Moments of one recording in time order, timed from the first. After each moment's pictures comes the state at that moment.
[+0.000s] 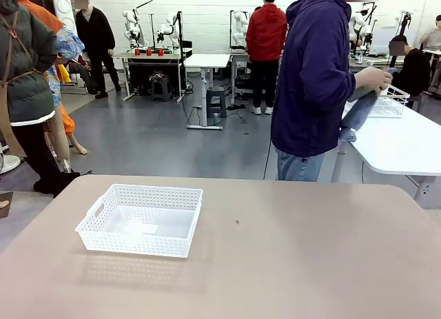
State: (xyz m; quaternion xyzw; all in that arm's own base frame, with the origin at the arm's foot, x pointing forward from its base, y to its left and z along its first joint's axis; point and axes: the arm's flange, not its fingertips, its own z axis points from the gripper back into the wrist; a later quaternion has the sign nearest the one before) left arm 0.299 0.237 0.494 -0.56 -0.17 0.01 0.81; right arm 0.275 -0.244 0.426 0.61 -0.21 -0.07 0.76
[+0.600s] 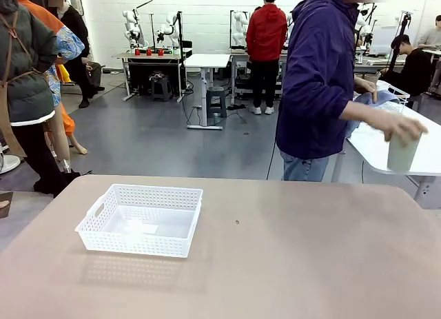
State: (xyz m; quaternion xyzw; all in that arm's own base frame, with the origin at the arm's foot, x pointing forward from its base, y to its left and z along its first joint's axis) left arm 0.299 0.237 0.494 -0.56 -0.17 0.01 0.81; right arm 0.275 -0.244 0.426 0.61 -0.21 -0.07 0.76
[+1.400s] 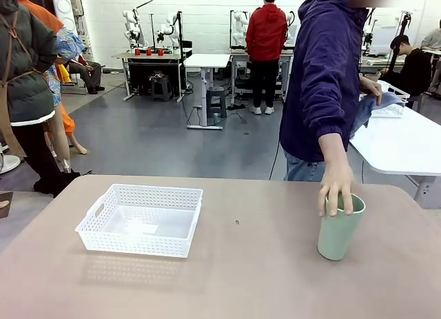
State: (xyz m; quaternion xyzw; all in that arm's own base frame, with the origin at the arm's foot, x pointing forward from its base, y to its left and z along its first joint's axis) left arm 0.299 0.237 0.494 -0.56 -0.17 0.01 0.81; right arm 0.275 -0.244 0.426 0.61 -0.21 -0.07 0.76
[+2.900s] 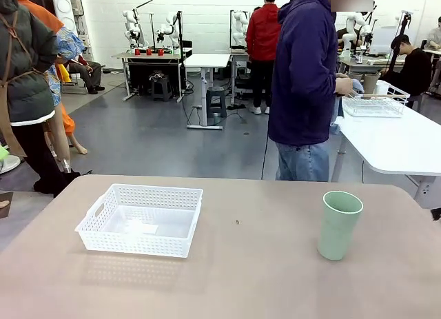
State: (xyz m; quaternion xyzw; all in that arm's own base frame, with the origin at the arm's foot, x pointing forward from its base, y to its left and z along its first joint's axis) left arm 0.318 0.097 0.572 -0.19 -0.13 -0.14 0.96; right arm 0.321 -0.114 0.408 0.40 -0.31 0.36 0.78
